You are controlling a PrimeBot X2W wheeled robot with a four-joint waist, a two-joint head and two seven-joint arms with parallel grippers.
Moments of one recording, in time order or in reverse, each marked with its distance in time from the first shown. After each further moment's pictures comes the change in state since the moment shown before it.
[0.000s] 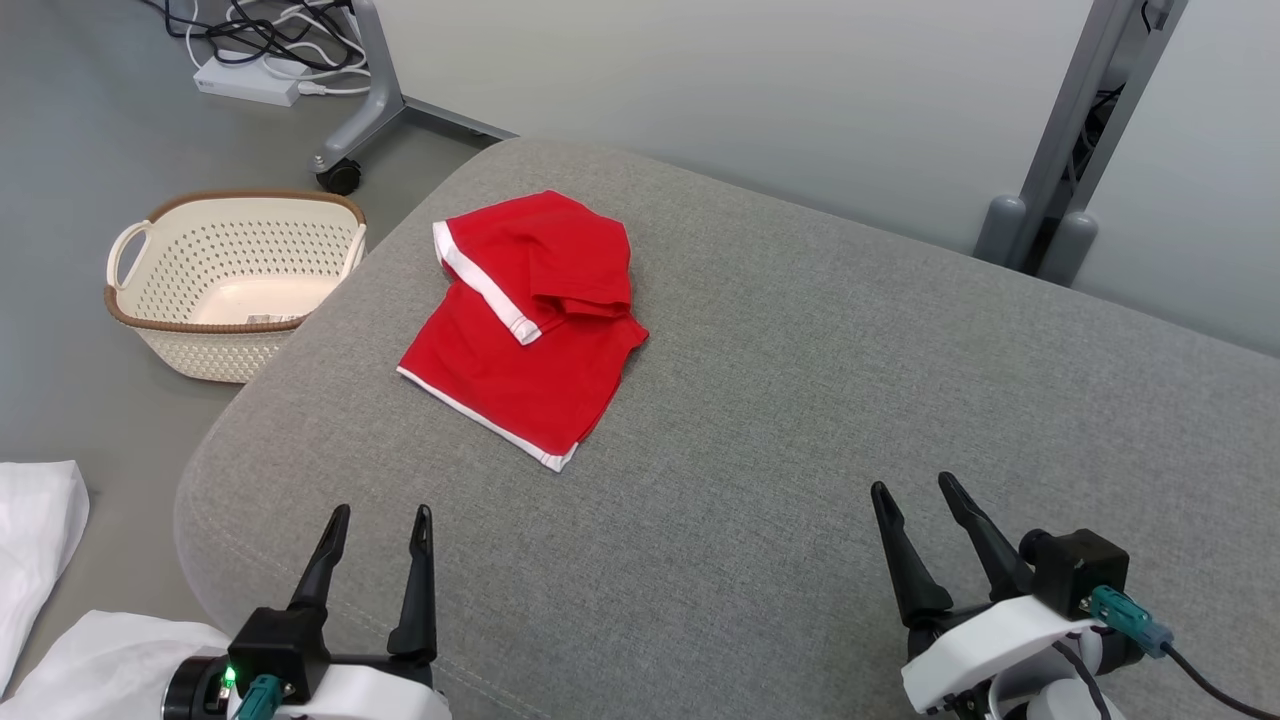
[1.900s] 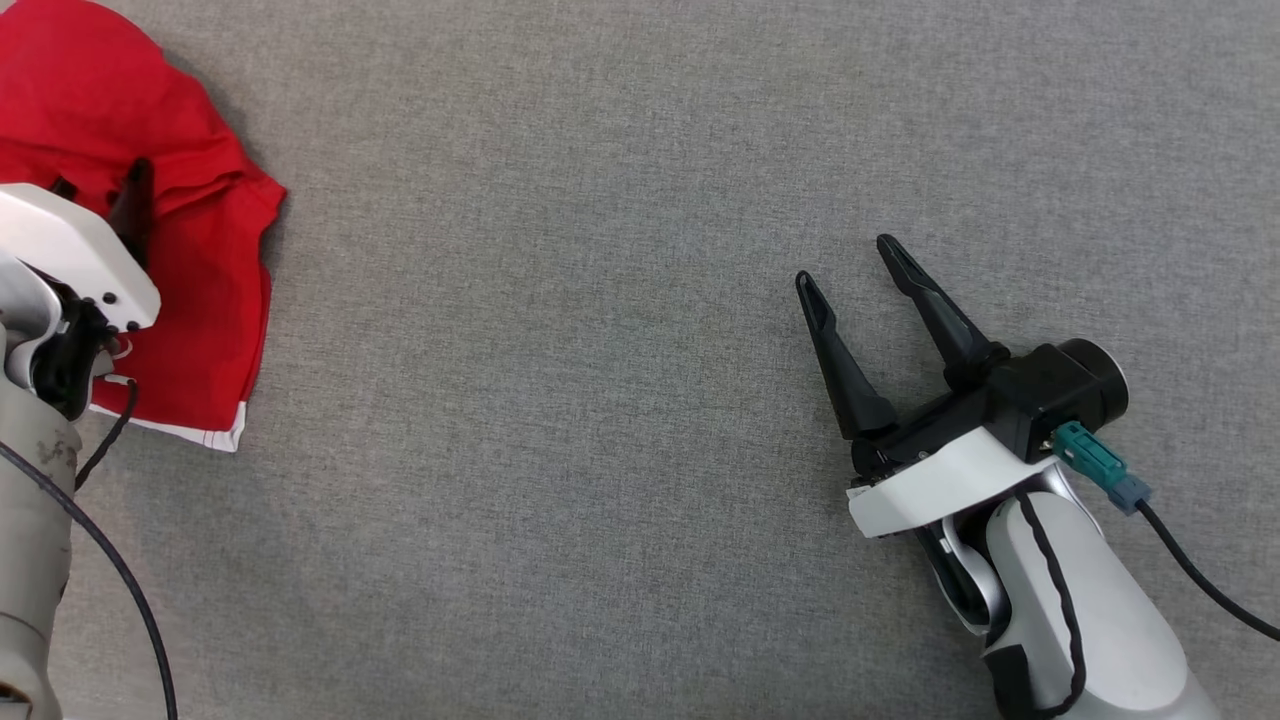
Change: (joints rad) left arm -0.998 0.314 -0.127 0.905 -0.434 -0.163 0.345; right arm -0.275 0.003 0.075 -0.137 -0.186 0.000 -0.002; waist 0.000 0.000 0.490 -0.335
